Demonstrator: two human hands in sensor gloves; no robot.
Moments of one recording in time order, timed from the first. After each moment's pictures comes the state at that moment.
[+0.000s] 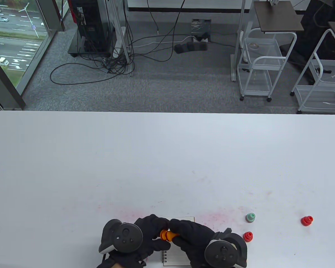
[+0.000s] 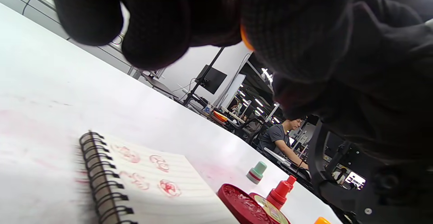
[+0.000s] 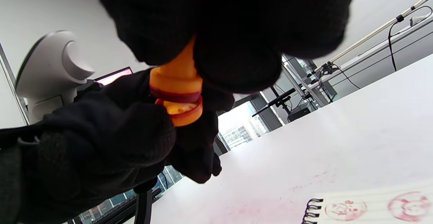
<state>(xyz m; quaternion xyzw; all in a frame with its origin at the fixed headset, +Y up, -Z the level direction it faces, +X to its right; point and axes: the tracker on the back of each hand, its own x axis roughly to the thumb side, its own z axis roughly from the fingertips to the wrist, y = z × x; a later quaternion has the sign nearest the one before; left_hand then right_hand) -0.128 -0.689 -0.198 -0.01 -0.35 0.31 0.88 0.083 -0.673 -0.169 0.31 -0.12 0.88 0.35</state>
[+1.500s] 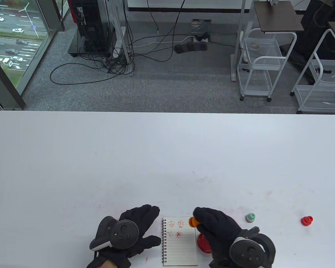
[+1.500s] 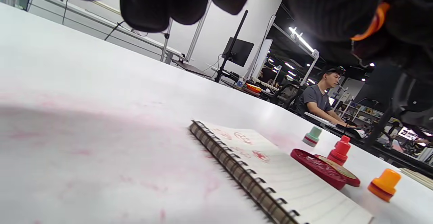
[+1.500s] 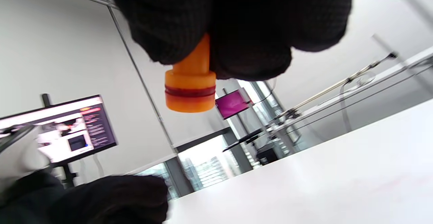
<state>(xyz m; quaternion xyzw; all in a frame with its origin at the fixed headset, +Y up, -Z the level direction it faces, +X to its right) -0.157 -0.696 -0.209 -0.05 -0.31 0.19 0.93 0.172 -0.638 -0.170 0.20 -0.19 0.91 0.29</state>
